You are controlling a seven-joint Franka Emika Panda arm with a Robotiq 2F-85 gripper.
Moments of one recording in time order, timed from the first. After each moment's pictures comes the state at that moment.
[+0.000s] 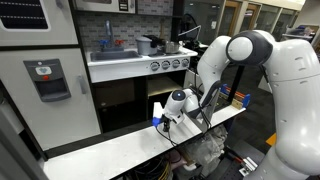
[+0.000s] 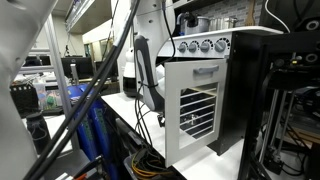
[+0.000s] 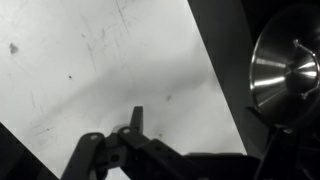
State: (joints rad) arm -0.09 0.57 0.08 -2.19 -1.51 3.02 -2.60
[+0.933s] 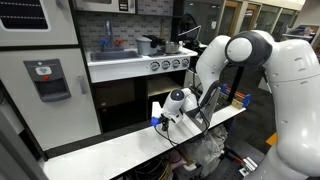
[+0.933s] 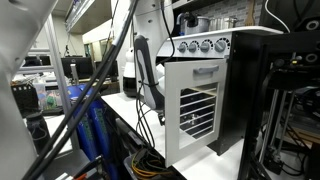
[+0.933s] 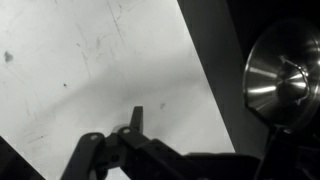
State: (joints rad) arm -0.05 0.57 0.06 -2.17 -1.52 3.02 -2.60
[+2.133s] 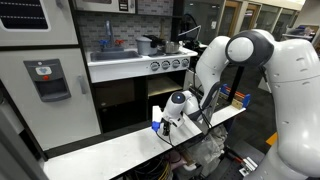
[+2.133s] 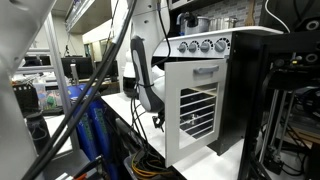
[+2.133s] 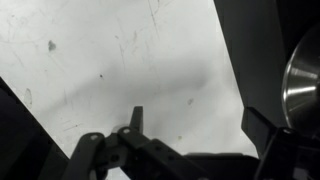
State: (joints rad) arm -0.02 0.56 0.05 -2.22 -1.52 3.04 -2.60
